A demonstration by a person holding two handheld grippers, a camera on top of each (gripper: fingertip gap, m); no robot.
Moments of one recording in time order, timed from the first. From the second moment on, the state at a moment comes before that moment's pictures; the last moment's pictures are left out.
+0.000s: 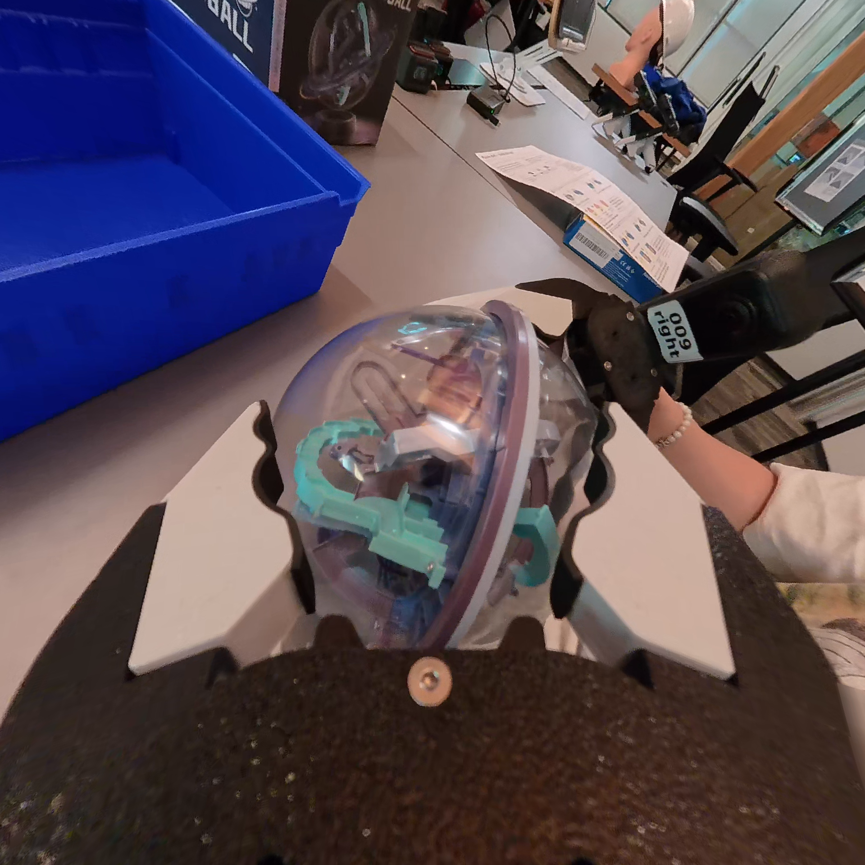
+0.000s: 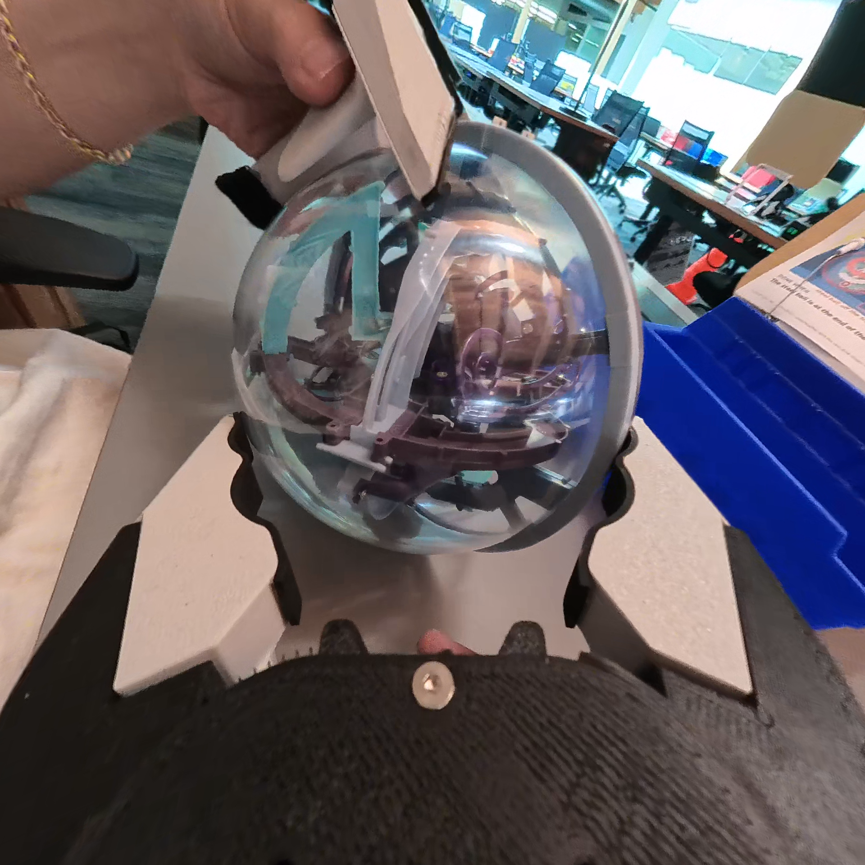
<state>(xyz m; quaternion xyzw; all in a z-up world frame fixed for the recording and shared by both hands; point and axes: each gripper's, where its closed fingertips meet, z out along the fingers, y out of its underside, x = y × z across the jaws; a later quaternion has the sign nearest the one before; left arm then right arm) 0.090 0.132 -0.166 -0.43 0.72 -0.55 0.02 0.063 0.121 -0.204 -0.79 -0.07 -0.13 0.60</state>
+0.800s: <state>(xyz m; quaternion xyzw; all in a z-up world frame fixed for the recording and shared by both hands) 0.088 0.122 -0.176 -0.42 0.72 -0.55 -0.04 0.056 0.129 -0.205 -0.79 -0.05 -0.08 0.61</state>
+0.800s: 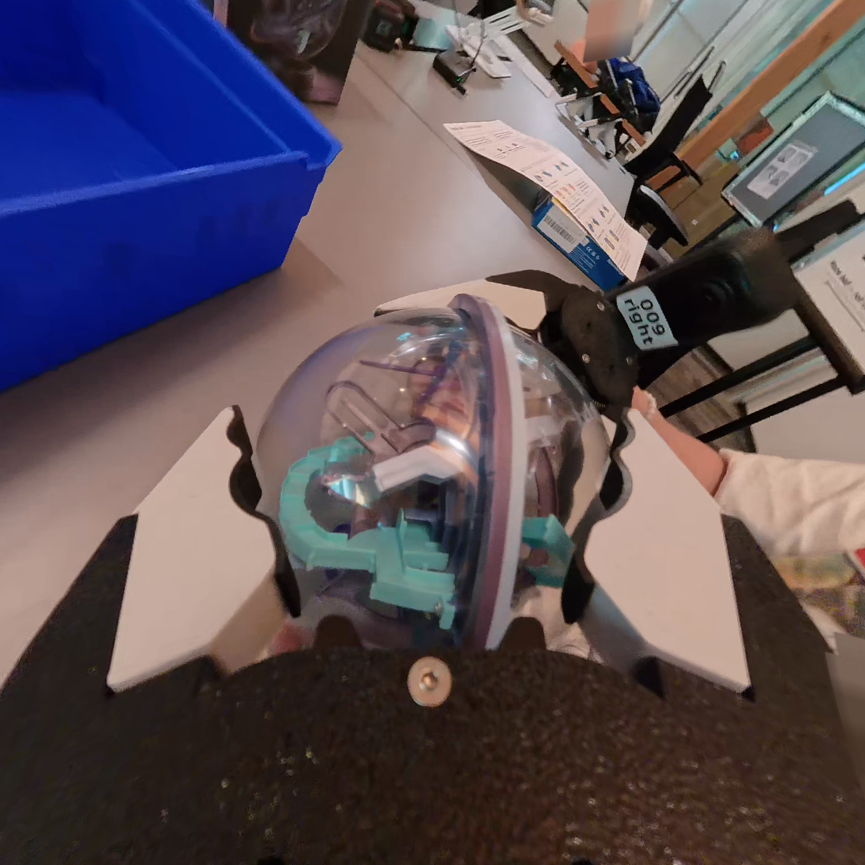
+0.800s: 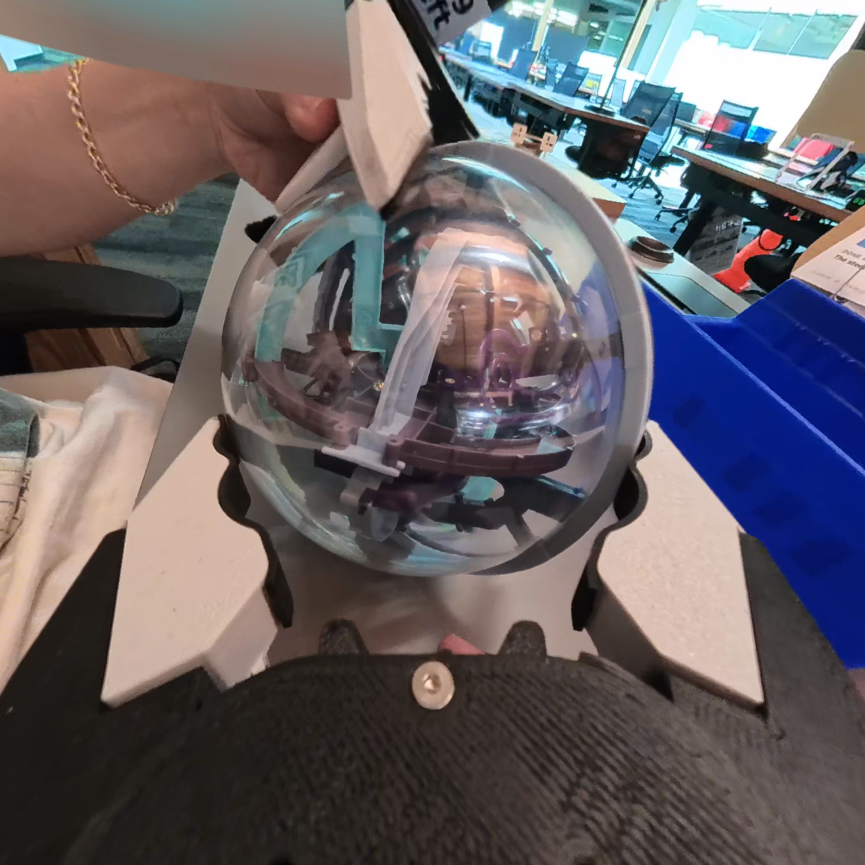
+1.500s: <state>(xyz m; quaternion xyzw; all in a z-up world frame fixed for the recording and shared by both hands) 0.089 0.133 -0.157 -0.33 0.76 -0.55 0.09 0.068 0.118 -0.210 -0.80 -0.05 -0.14 0.58</state>
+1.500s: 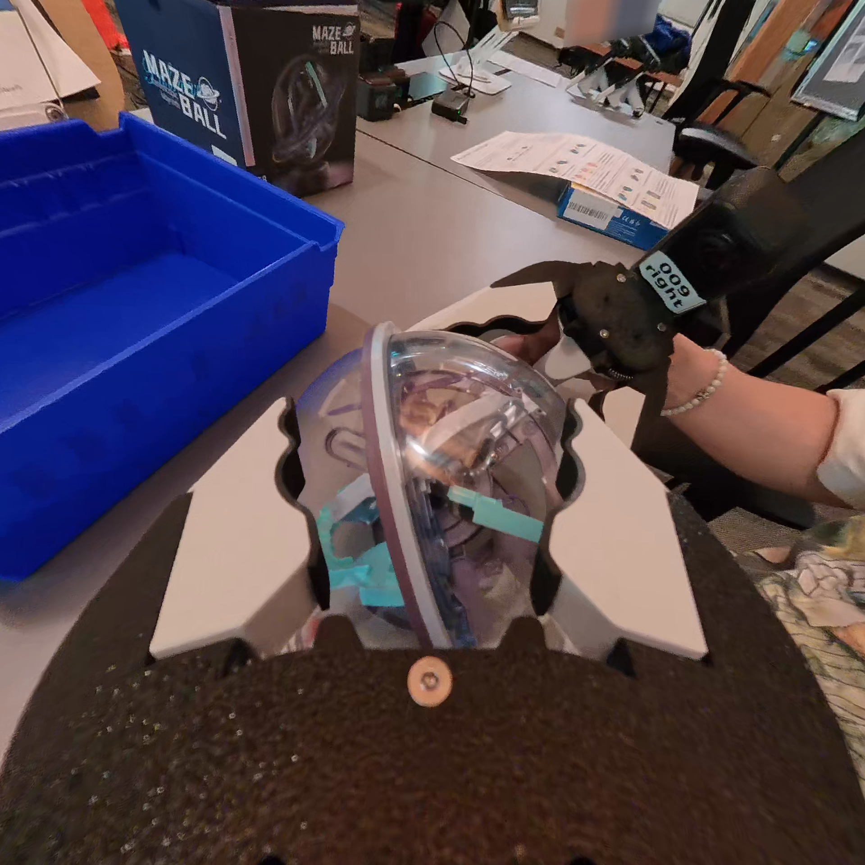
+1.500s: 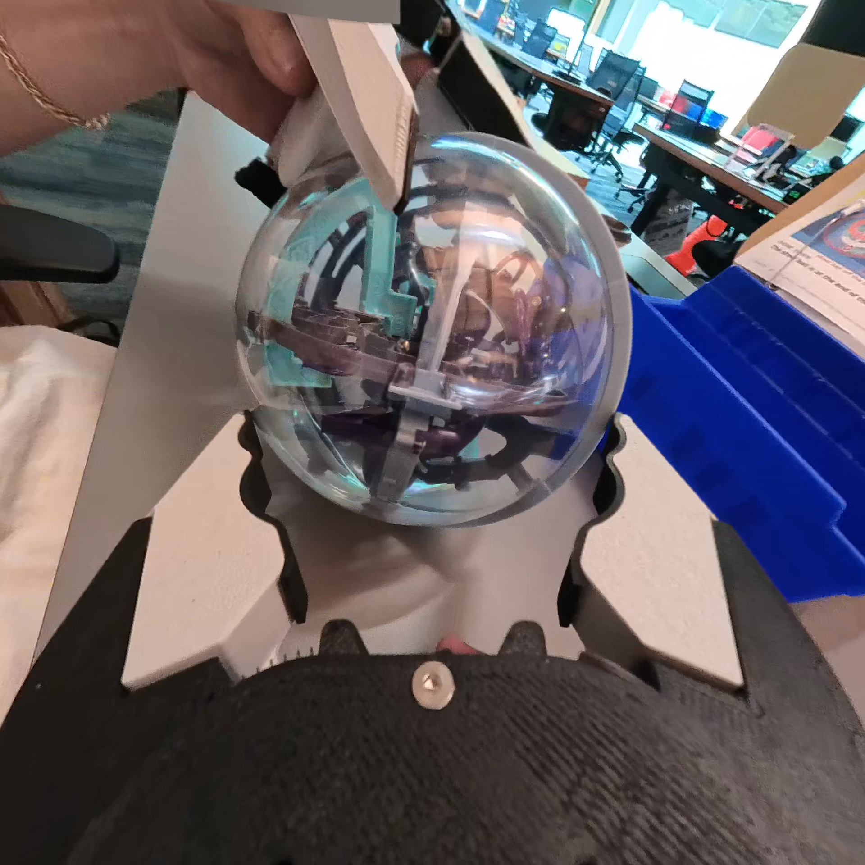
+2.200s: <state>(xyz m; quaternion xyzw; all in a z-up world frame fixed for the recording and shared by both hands) 0.087 0.110 -0.153 -0.34 0.81 -0.48 0.09 0.066 0.108 -0.217 -0.80 -0.06 -0.16 0.57</state>
